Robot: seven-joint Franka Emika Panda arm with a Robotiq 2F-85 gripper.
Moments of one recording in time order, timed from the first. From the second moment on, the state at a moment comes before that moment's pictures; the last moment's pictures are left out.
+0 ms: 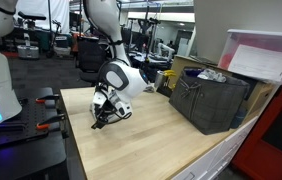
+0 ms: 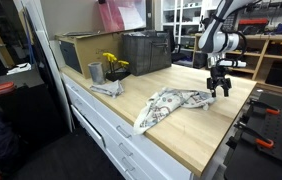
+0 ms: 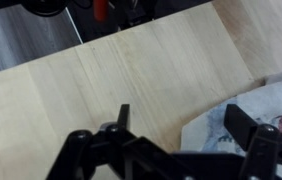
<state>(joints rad) -0.37 0.54 -0.11 -2.27 0.30 2.22 -0.33</state>
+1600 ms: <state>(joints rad) -0.34 0.38 -0.23 -2.25 0.11 2.46 -0.22</state>
